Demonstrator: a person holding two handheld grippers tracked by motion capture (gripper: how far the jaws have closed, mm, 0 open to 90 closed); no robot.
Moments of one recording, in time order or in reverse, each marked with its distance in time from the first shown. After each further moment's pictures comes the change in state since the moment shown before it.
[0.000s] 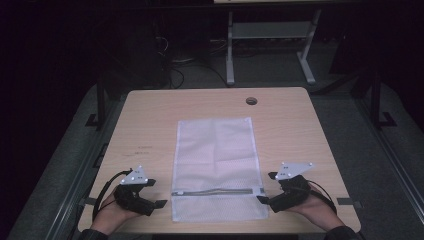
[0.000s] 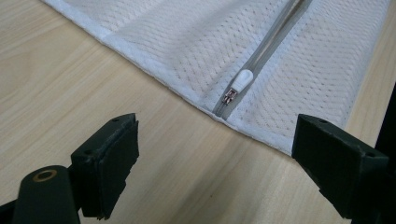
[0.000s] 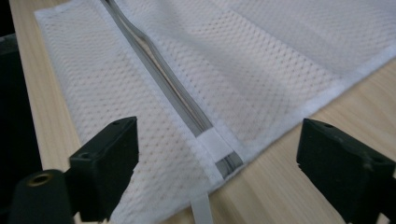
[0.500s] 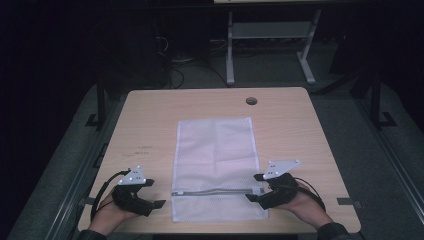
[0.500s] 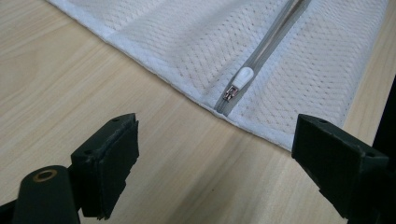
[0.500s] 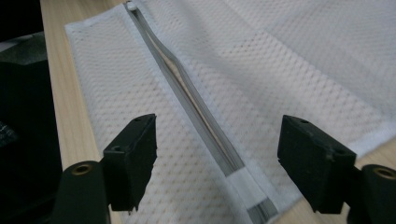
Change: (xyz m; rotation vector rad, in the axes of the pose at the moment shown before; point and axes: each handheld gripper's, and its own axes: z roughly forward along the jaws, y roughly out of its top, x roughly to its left) left arm 0.001 -0.001 -0.003 -0.004 0.004 -0.005; right arm 0.012 0.022 0.018 -0.001 0.075 -0.040
